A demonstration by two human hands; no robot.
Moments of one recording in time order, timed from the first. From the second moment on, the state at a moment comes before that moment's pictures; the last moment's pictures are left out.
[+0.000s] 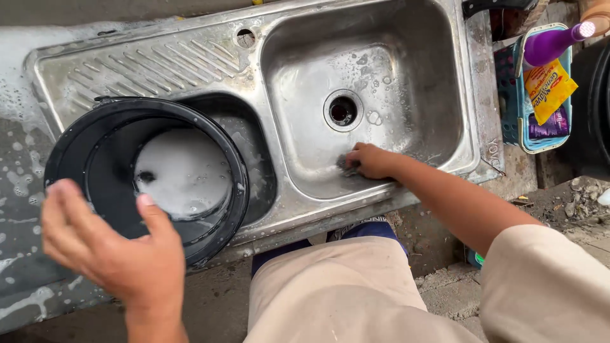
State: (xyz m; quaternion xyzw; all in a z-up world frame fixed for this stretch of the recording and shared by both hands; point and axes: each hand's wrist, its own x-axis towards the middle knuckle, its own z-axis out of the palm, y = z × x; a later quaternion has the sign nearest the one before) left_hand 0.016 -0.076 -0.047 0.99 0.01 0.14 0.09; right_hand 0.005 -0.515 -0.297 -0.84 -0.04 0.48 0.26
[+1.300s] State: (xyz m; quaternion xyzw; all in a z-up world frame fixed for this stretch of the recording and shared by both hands) left_hand 0.098 -0.257 -0.209 0.94 0.18 -0.16 0.26; right_hand 0.120 -0.541 -0.357 -0.91 -0.34 0.16 0.18
